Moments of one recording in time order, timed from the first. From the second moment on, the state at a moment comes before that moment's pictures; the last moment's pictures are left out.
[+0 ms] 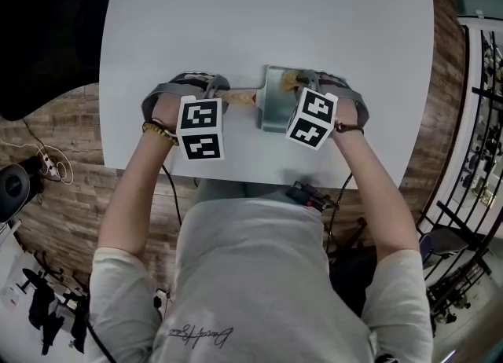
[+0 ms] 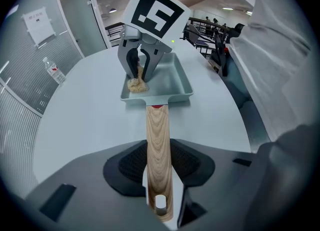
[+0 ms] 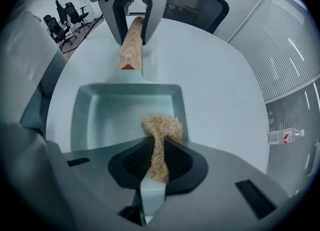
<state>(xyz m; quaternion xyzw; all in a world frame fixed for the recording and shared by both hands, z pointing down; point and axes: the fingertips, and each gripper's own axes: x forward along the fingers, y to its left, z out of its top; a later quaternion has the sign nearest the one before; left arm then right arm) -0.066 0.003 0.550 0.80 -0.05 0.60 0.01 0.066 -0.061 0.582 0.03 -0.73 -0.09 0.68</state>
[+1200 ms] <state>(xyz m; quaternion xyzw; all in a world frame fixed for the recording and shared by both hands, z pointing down) -0.070 -0.004 0.556 0.80 -0.06 0.60 0.01 0.086 0.031 0.582 -0.13 -0.71 0.05 0.69</state>
